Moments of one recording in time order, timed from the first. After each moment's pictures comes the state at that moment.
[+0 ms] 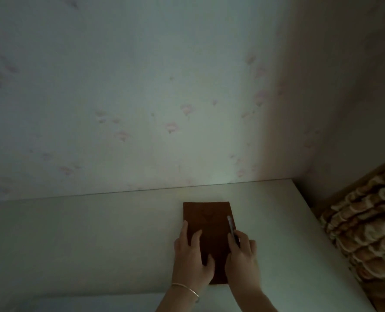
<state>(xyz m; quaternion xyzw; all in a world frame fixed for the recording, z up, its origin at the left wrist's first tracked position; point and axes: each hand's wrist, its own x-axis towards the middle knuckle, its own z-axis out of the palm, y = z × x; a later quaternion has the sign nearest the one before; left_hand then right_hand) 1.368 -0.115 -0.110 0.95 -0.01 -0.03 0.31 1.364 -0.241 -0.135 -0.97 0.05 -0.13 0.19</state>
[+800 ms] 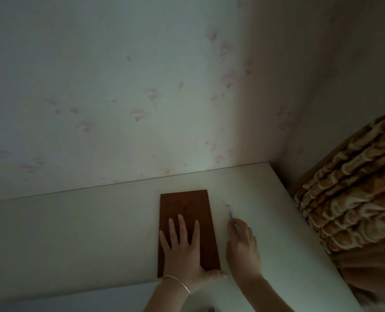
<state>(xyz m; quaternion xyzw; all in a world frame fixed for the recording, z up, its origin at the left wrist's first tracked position) 1.365 -0.148 -0.131 0.99 -0.11 -0.09 0.06 1.356 -0.301 -0.162 -0.98 0.05 -0.13 0.13</state>
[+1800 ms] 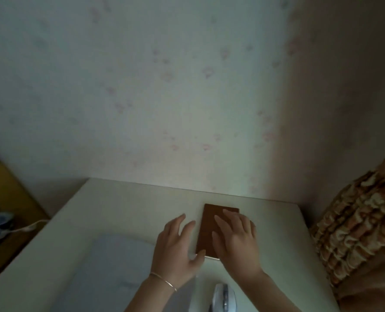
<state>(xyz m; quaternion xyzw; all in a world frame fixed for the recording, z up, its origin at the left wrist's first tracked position) 1.228 -0.074 0.037 0.97 -0.02 0.15 0.20 1.274 -0.243 0.042 -0.94 -0.19 -0.21 0.21</state>
